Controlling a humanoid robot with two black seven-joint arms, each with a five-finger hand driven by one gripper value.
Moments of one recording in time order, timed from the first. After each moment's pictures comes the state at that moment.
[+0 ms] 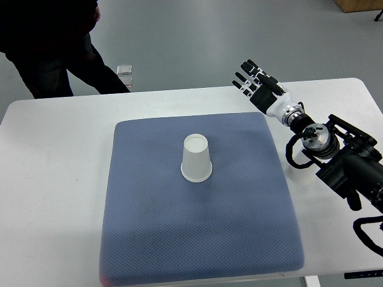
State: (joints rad) left arm -0.03 0.00 -0.01 -0.23 0.12 -0.10 0.21; right arm 0.83 -0.09 0.73 0.49 0.25 0.34 0.11
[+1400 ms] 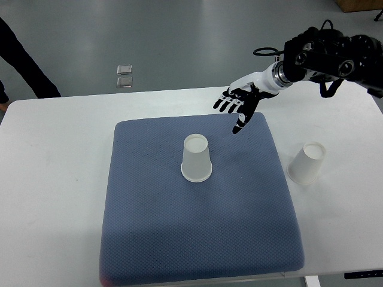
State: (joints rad) left arm -0.03 0.00 -0.01 -0.23 0.12 -0.10 0.21; right arm 1.66 -0.23 -0.68 0.80 -0.28 0.58 0.00
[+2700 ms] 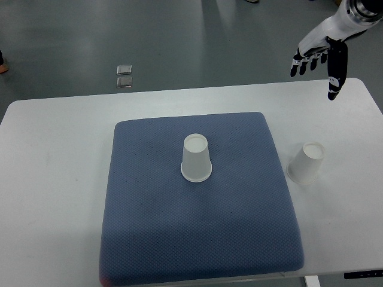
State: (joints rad) left arm -0.03 0.00 0.00 -0.25 0.12 -0.11 0.21; right arm 2.25 -0.48 -1.03 1.29 -0.56 0.61 -0.07
